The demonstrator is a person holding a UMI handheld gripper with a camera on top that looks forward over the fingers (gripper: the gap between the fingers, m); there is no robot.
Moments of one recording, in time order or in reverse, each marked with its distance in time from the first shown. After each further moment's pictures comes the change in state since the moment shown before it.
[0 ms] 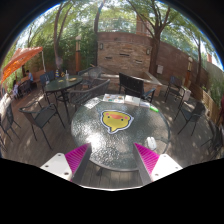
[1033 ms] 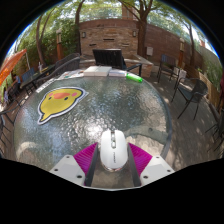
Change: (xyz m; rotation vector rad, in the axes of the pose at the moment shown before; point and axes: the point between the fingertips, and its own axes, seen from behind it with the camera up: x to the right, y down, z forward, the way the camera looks) arm 0.250 0.119 0.308 -0.117 0.044 0.113
